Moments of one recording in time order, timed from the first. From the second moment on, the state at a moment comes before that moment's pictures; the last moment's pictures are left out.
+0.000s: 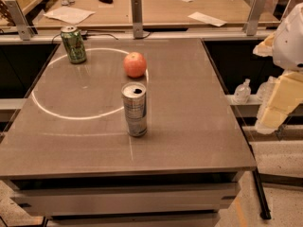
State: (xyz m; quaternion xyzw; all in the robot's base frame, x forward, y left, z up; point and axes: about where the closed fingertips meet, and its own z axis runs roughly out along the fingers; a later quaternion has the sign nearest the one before) arm 0.438 -0.217 0.976 -0.60 0.78 -0.03 0.16
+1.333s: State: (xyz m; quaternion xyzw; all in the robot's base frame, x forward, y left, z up) arm 0.443 -0.245 0.941 -0.51 0.83 0.09 0.23
